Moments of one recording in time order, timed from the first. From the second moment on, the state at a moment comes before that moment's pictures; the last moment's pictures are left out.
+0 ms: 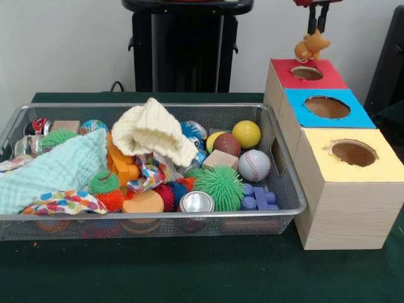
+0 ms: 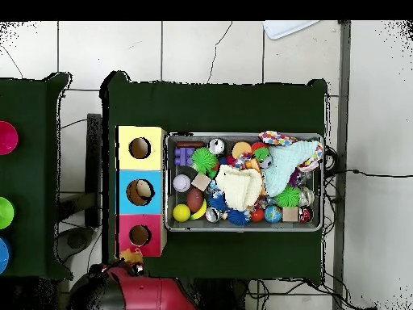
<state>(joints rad) 0.05 -1.04 0.10 2.35 0.22 0.35 1.62</state>
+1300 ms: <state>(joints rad) 0.06 -1.03 0.10 2.25 0.22 0.35 1.62</state>
